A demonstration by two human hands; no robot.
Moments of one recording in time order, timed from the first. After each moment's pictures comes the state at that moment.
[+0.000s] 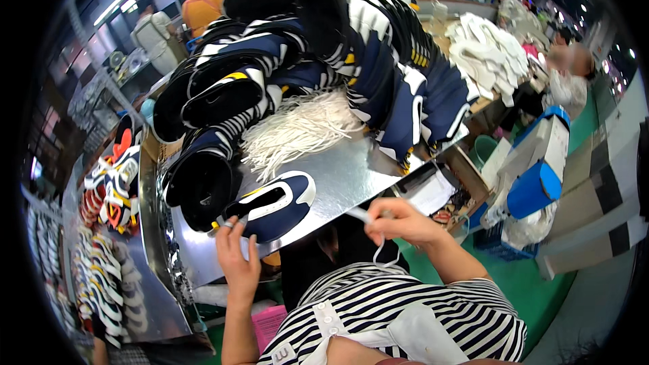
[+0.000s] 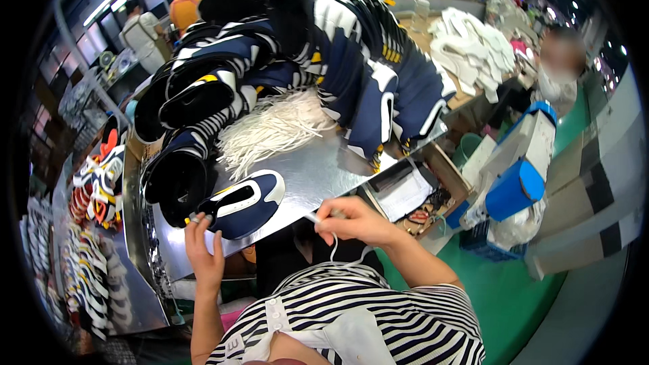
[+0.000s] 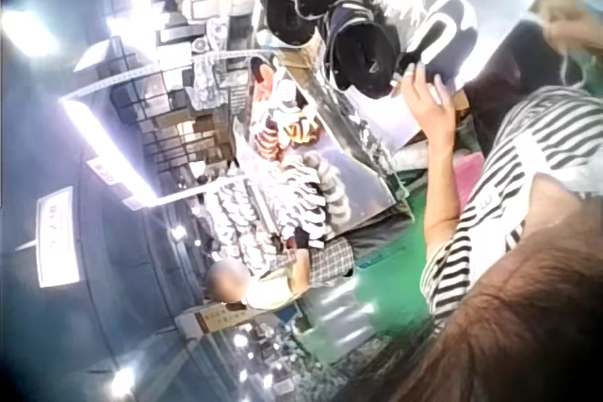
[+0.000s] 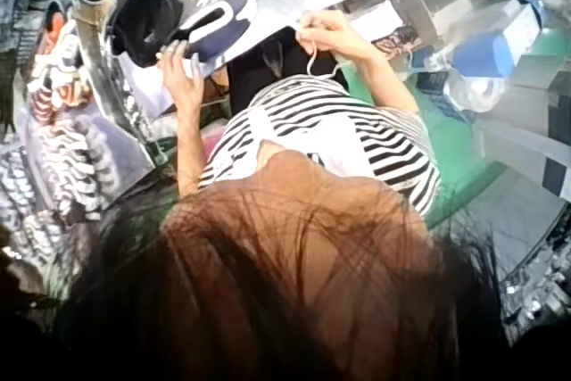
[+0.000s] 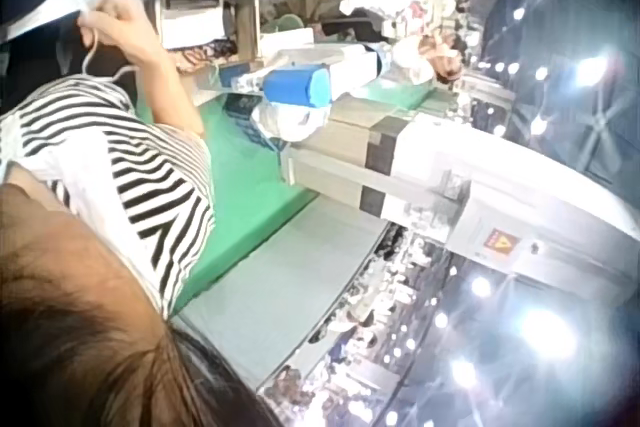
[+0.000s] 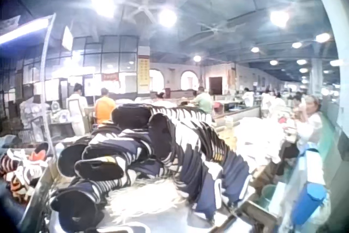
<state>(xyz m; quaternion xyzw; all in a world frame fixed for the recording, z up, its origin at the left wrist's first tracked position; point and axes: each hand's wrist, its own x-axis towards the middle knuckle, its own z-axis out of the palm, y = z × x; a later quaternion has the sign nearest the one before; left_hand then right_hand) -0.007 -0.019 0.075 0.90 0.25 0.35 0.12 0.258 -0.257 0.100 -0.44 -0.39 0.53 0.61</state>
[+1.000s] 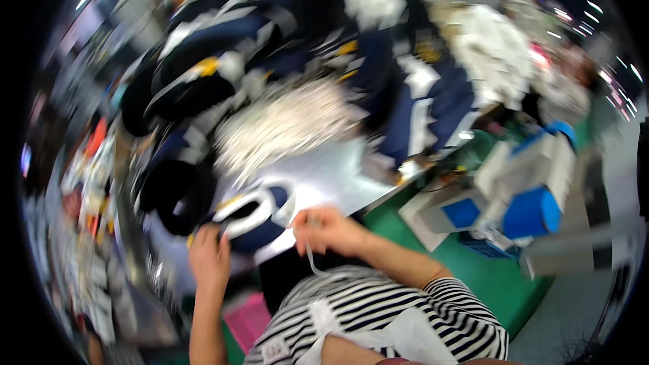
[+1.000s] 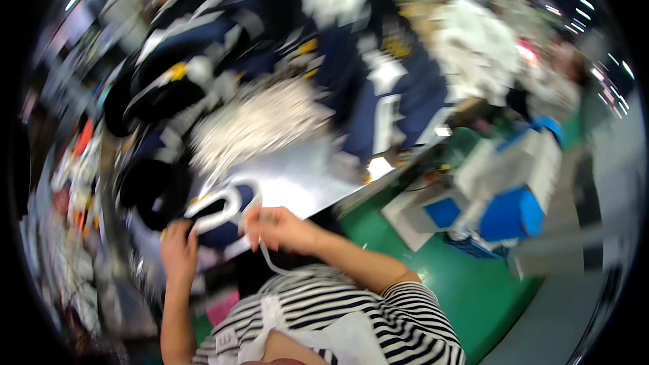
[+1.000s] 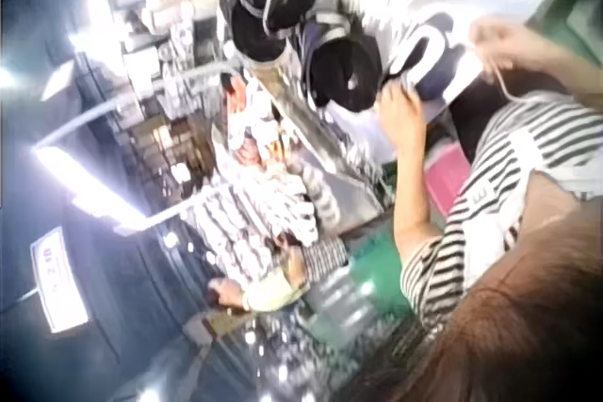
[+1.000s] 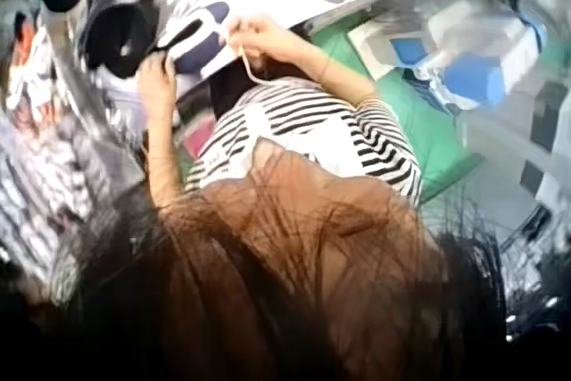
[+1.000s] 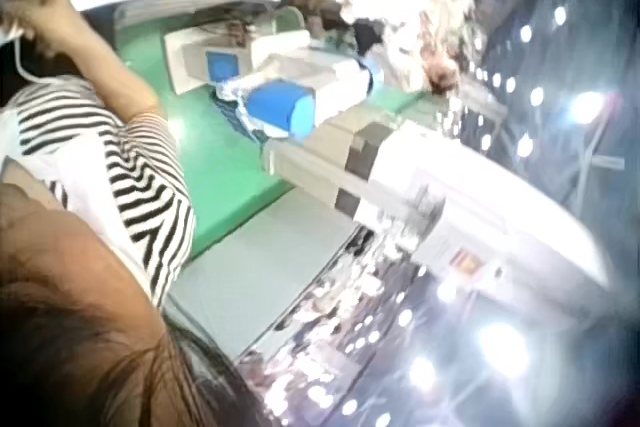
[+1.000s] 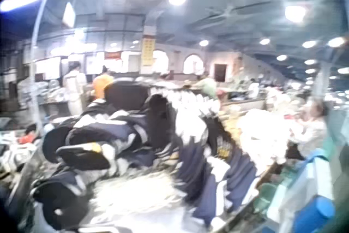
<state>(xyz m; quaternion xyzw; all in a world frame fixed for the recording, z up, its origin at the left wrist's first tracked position) -0.002 0.034 0.068 0.91 0.33 0.22 0.09 0.244 -0.129 0.066 -0.39 -0.34 0.64 0.57</state>
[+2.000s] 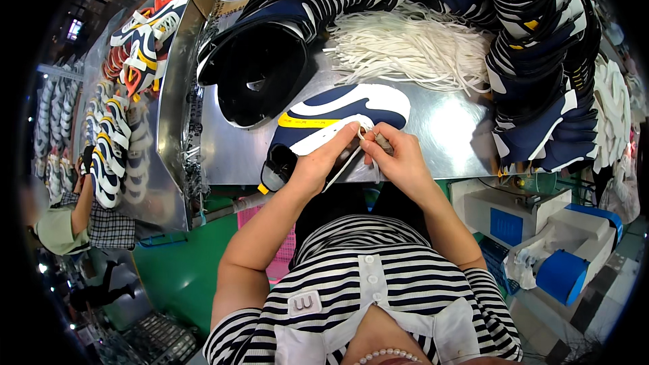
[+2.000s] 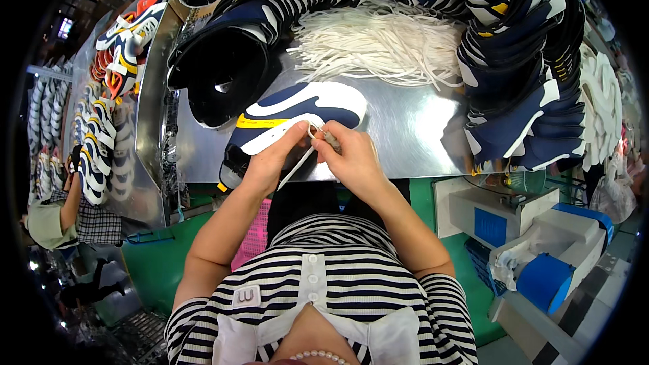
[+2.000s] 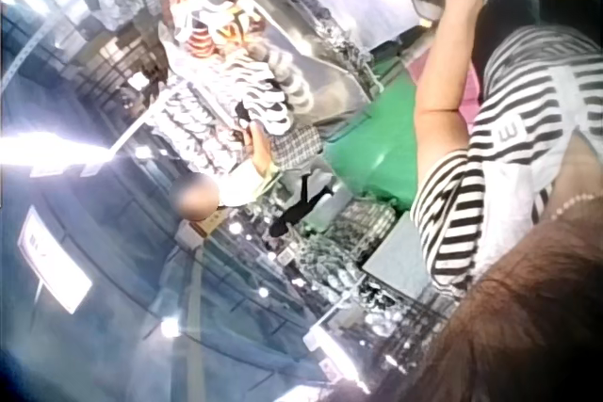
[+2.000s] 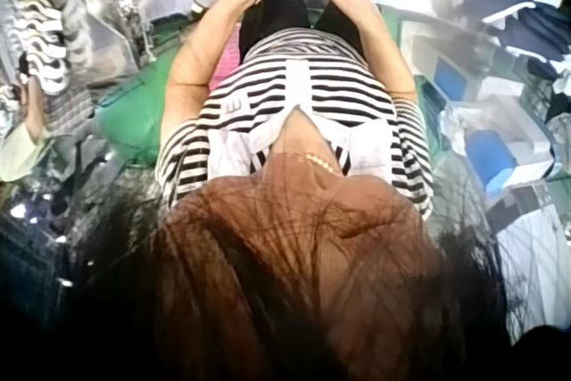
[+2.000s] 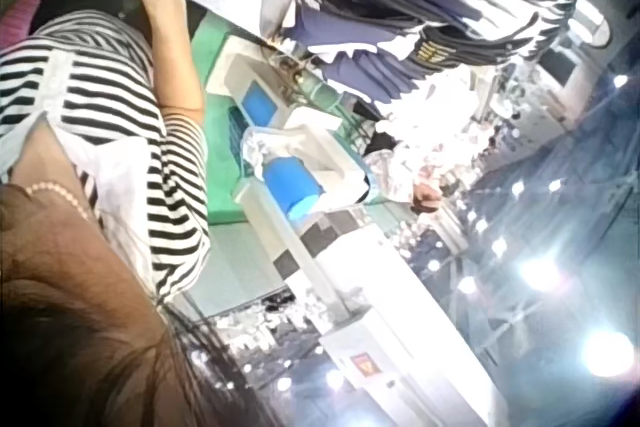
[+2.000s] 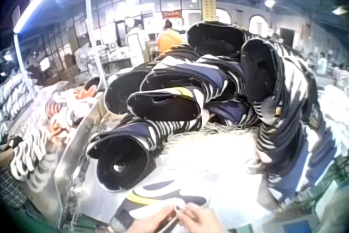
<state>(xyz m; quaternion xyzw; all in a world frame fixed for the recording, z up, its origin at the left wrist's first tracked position) 0.058 0.025 0.030 0.45 0.38 0.28 0.76 0.216 -0.059 0.048 -0.64 -0.45 0.45 0.43</state>
